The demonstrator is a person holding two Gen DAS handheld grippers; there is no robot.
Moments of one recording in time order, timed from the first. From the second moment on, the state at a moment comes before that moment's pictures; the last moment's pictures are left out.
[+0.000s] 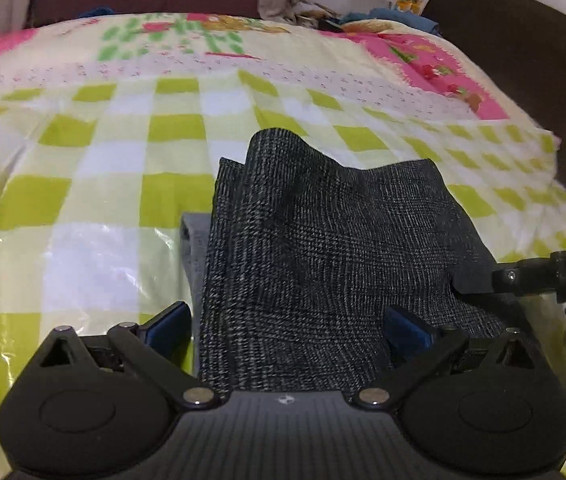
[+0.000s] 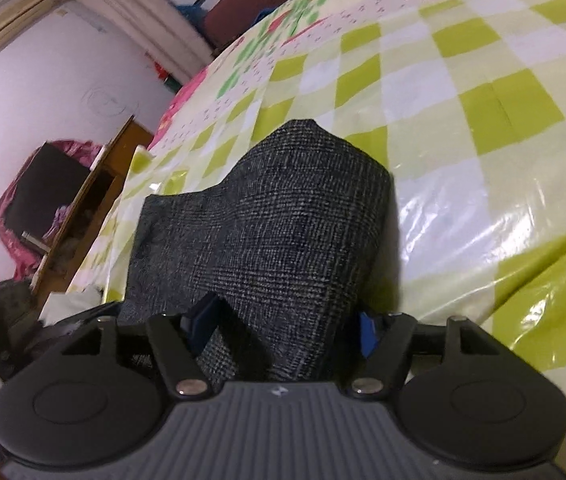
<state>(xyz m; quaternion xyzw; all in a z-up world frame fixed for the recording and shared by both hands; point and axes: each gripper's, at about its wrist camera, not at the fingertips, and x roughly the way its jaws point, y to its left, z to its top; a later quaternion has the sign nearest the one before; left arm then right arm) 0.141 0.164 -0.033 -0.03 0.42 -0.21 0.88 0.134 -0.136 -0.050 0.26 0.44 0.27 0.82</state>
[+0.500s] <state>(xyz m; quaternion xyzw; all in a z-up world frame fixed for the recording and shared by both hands) 0.141 0.159 -0.019 -0.02 0.40 -0.22 0.89 0.135 -0.131 -0.034 0.28 0.42 0.28 0.82</state>
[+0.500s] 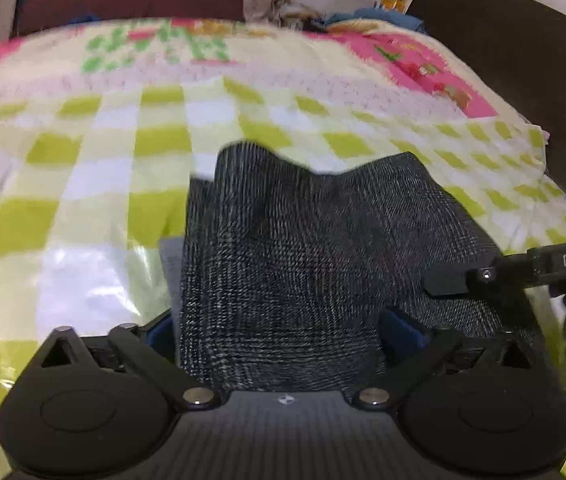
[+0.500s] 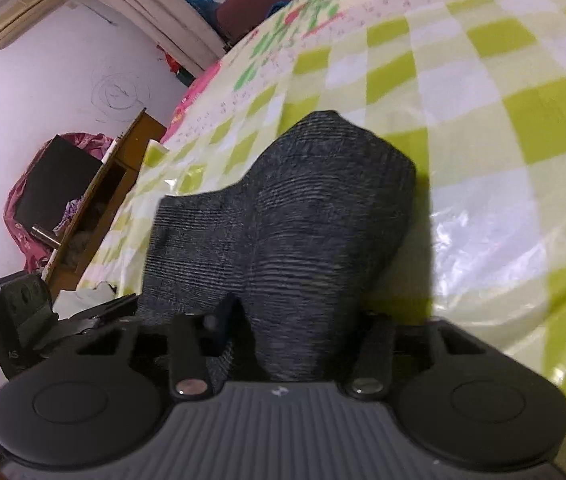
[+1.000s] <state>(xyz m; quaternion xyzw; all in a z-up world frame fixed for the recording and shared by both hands) 0.186 -0.030 0.038 0.01 0.37 -0.37 0.85 0.089 -0.319 0.021 0.36 0.30 0.18 0.86</state>
